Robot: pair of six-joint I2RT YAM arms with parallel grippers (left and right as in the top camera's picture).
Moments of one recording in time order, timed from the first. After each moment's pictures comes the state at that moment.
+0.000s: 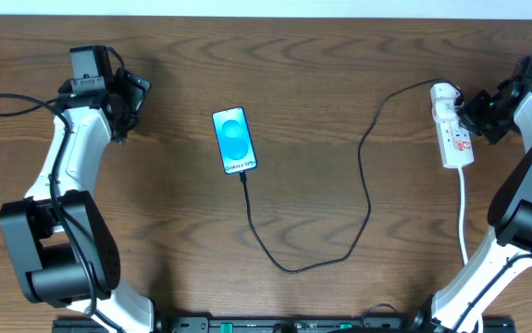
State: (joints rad) left arm 0.16 1.81 1.33 -0.53 0.04 -0.95; right arm -0.40 2.17 1.64 -0.73 -0.23 0.48
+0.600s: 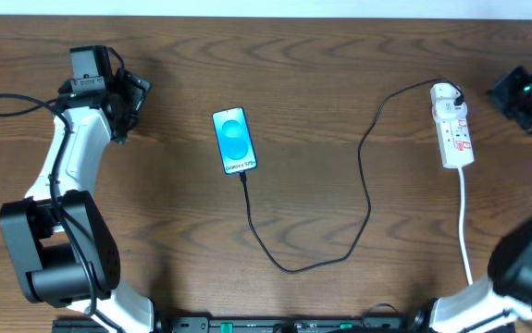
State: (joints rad) left arm 0.16 1.81 1.33 -0.53 0.04 -0.95; right arm -0.42 1.77 1.60 -0.79 -0.28 0.42
